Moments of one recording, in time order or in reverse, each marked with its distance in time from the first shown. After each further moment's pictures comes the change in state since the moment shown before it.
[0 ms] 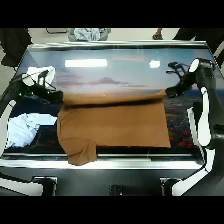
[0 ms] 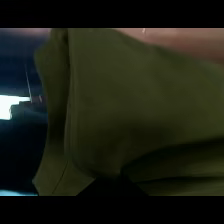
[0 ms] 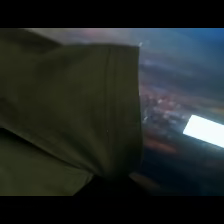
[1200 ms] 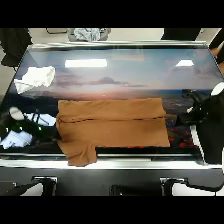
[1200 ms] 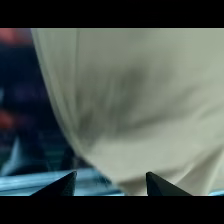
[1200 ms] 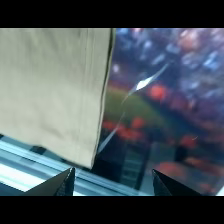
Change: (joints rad) left arm 0.111 0.487 -0.747 -0.090 -0.109 0.079; right arm -0.214 0.399 -0.621 0.109 0.094 -0.090
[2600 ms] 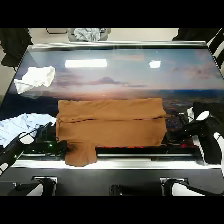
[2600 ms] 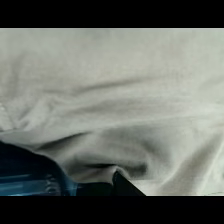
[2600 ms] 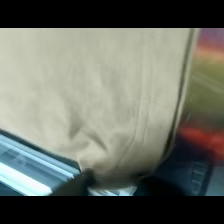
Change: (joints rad) left arm -0.097 0.201 -0.360 -0.206 0.304 0.008; right arm -0.010 0.074 -0.467 0.175 -0.269 -0.012
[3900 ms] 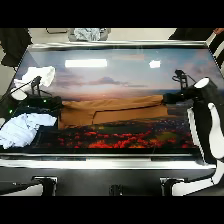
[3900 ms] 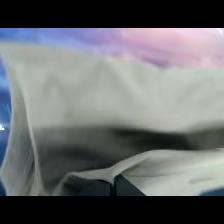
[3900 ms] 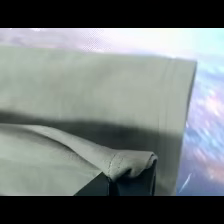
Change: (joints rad) left arm -0.001 -0.445 0.784 0.082 0.045 -0.031; right arm 0.138 -0.315 0.649 0.151 -0.214 0.011
